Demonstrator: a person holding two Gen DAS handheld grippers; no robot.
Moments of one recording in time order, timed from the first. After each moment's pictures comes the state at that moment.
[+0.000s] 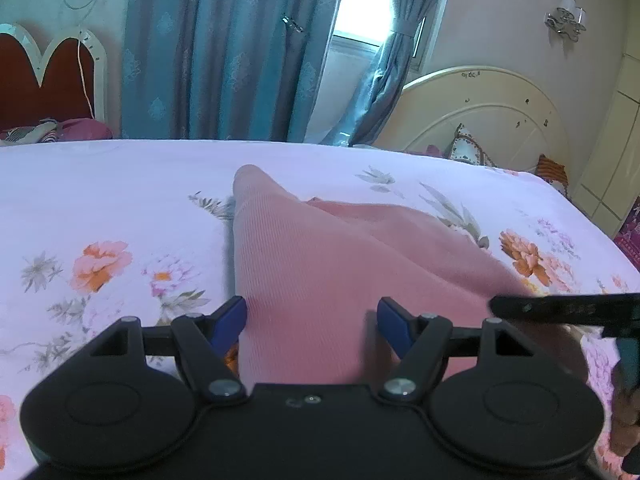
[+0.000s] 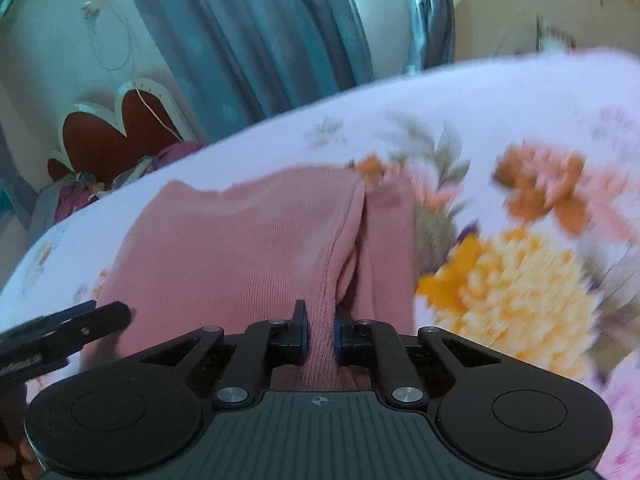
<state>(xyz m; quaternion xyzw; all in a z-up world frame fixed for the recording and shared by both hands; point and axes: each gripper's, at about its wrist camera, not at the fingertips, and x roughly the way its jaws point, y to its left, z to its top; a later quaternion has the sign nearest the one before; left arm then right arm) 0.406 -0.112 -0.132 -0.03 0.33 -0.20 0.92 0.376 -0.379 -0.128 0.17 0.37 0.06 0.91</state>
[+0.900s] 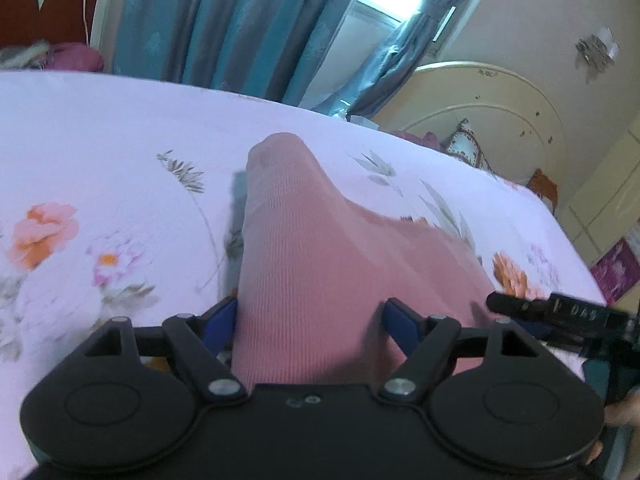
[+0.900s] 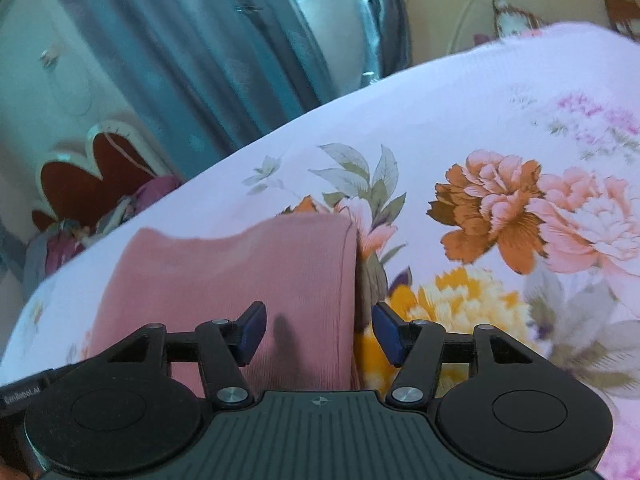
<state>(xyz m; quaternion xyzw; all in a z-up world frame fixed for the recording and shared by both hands) 0.470 -0.123 -0.144 -0.13 0.41 -0.21 0.88 0.424 -0.441 -0.138 0.26 0.39 0.02 0.88</state>
